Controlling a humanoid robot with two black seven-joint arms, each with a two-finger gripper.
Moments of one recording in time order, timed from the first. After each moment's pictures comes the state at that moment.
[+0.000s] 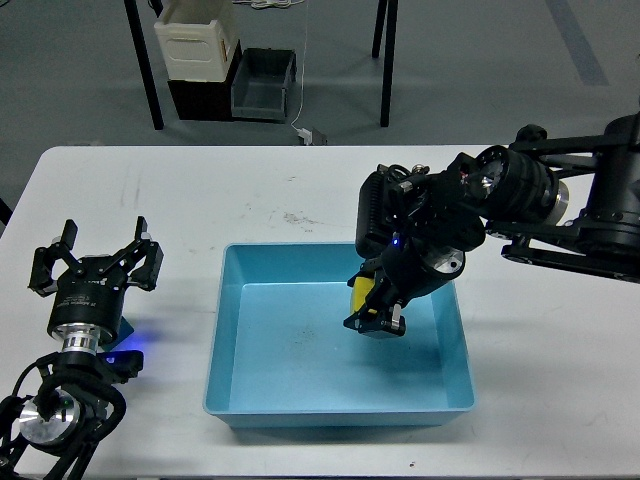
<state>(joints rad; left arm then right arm) 0.09 0.12 -1.32 -1.44 -0.37 -0.34 -0.26 1.44 -0.18 -0.24 1.21 -1.95 0.49 0.49</state>
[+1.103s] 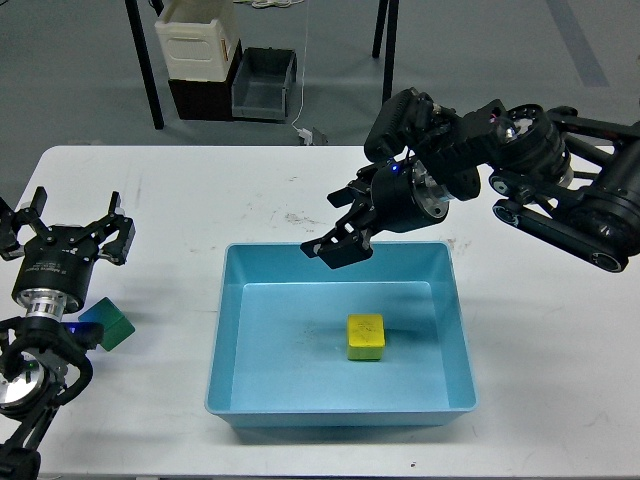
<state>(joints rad) -0.01 0.27 -1.32 -1.40 -0.36 -0.26 -0.24 1.22 -0.26 0.29 1.12 -1.95 0.49 0.49</state>
